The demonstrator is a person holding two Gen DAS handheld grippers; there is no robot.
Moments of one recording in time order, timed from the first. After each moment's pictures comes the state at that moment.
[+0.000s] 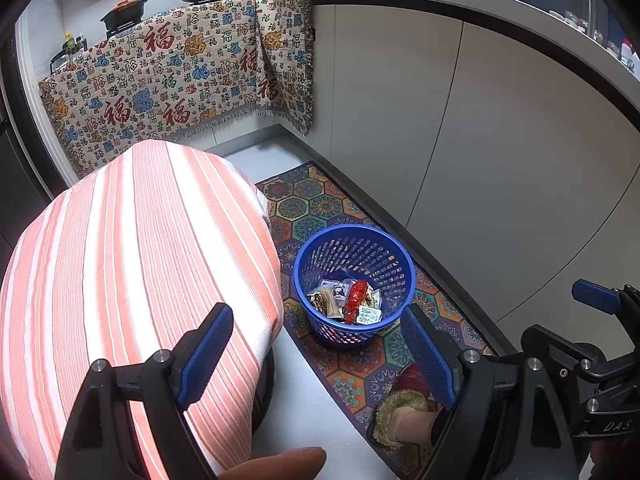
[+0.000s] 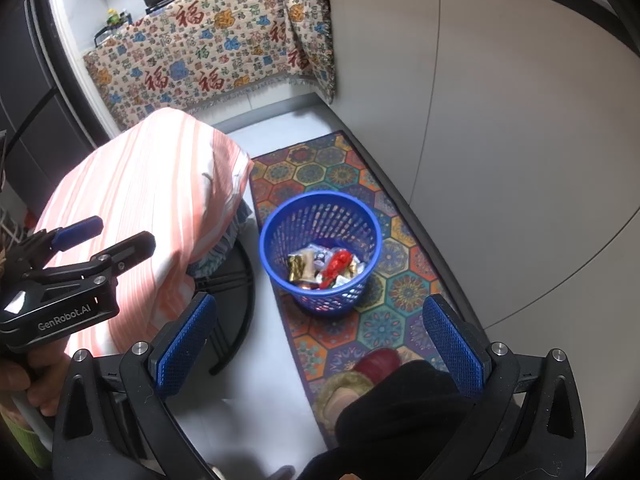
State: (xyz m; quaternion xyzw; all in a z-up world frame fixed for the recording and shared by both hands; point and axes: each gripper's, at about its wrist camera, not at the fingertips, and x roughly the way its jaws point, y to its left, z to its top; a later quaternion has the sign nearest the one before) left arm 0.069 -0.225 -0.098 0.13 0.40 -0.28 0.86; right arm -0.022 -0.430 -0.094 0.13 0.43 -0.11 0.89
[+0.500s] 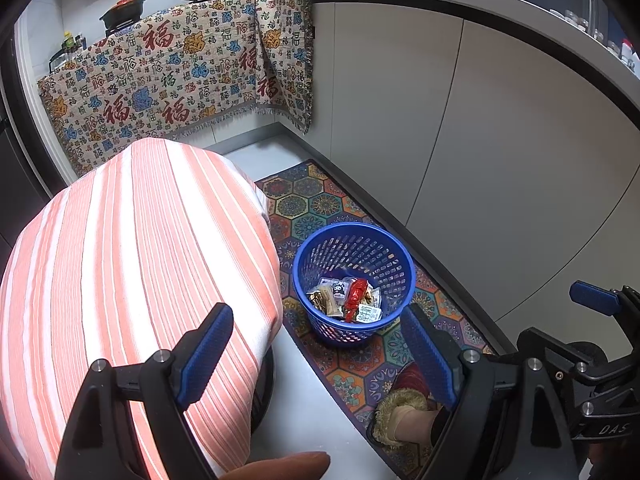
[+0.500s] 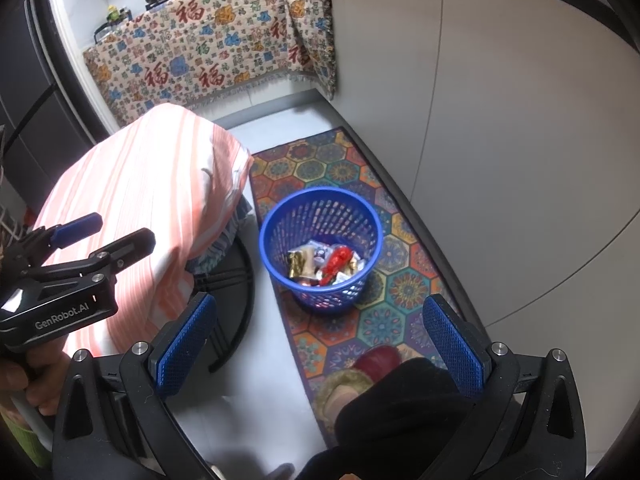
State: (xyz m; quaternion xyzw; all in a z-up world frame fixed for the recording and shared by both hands) left arm 0.068 -0.227 -0.099 0.13 0.41 -0.28 0.86; right arm -0.021 -0.432 -0.097 0.12 0.43 -0.10 0.89
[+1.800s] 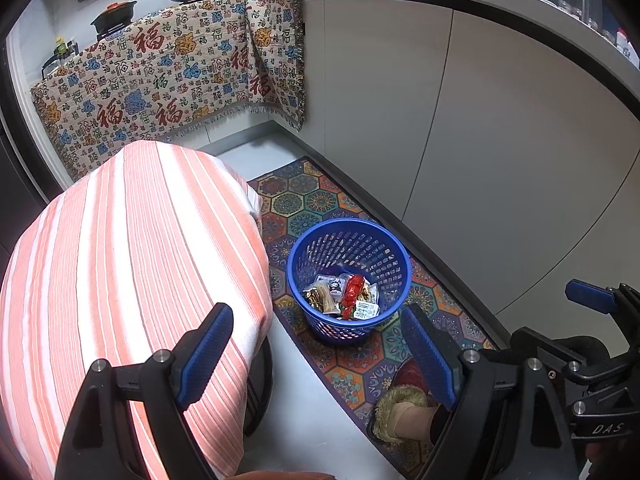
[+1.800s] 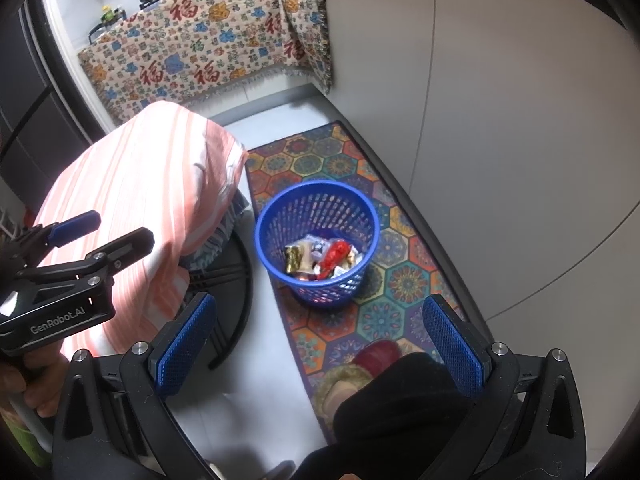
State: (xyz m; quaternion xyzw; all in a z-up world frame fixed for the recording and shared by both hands) left arm 0.064 -0.238 -0.103 0.14 0.41 -0.28 0.86; right arm -0.023 -0.437 -0.103 0.13 0.44 -0.11 0.88
